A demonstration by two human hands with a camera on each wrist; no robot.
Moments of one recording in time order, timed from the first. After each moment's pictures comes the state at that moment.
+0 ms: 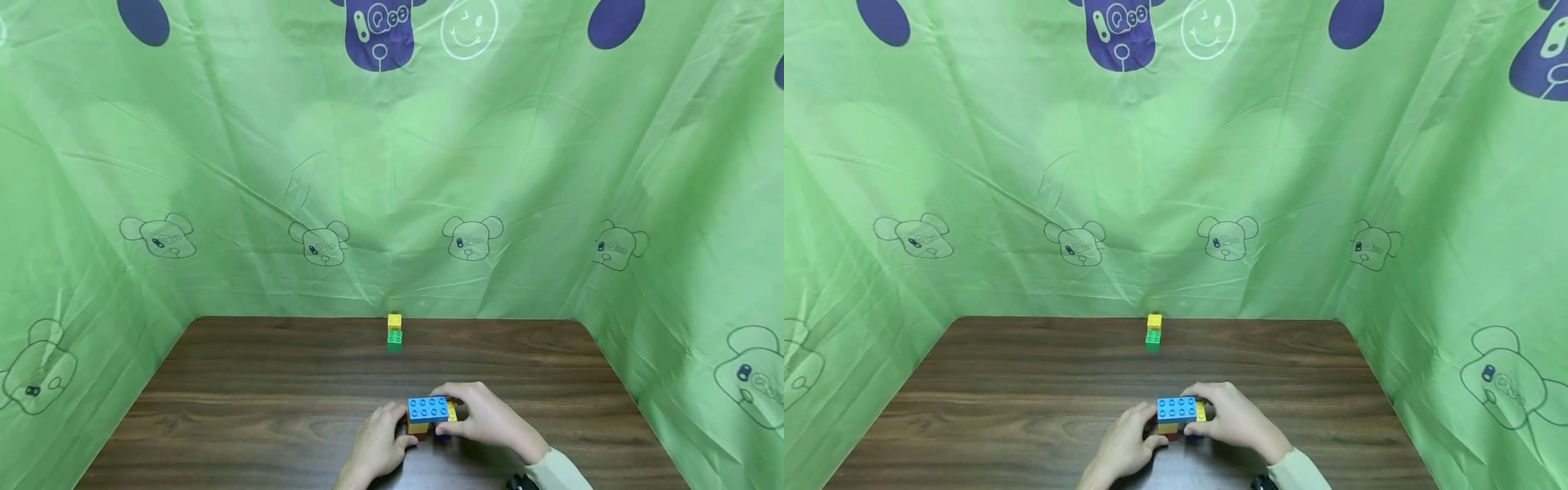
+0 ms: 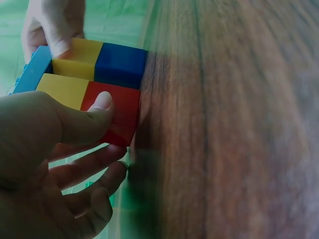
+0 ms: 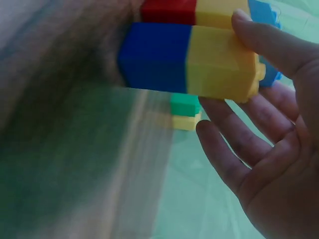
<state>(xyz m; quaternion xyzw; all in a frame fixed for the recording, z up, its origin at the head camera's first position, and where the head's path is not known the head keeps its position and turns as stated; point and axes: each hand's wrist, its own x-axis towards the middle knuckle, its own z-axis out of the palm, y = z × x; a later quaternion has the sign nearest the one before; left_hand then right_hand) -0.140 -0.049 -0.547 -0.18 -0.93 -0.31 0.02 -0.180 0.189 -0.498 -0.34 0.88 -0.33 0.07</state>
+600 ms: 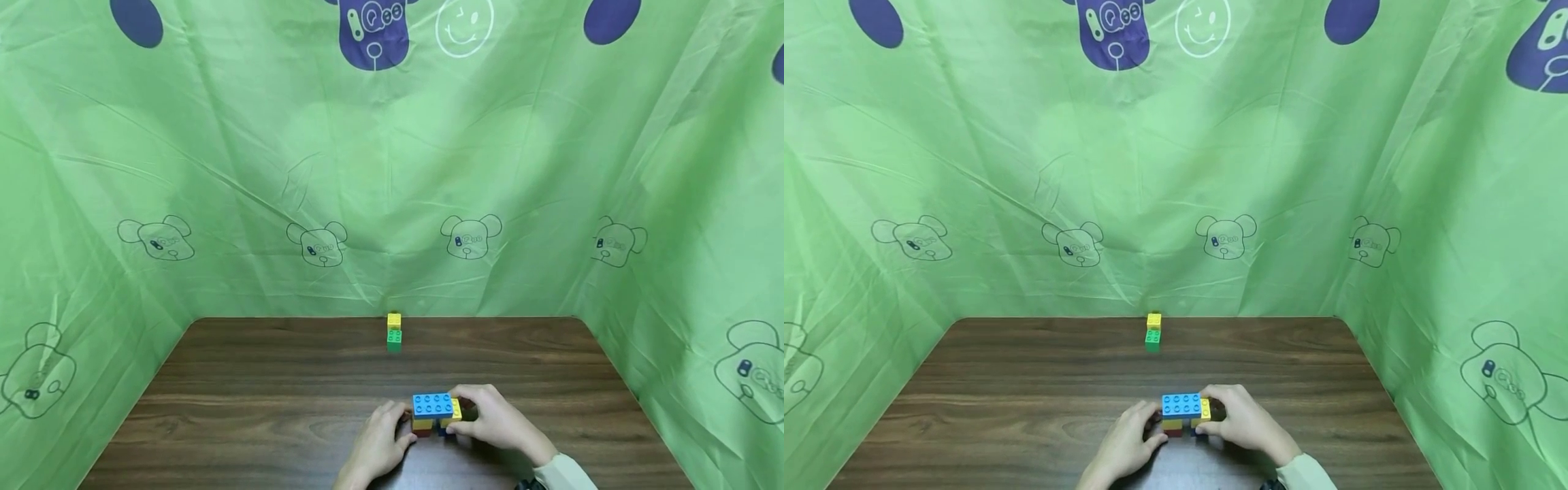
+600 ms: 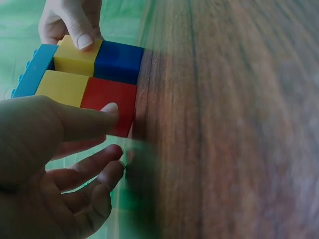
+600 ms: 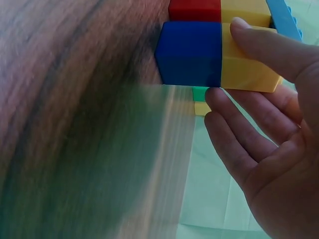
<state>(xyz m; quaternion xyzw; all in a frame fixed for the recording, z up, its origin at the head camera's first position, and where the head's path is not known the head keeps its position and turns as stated) -0.141 -0.051 -0.548 -0.19 -0.93 -0.31 0.03 -0.180 0.208 -0.520 -0.32 0.87 -0.38 0.05</state>
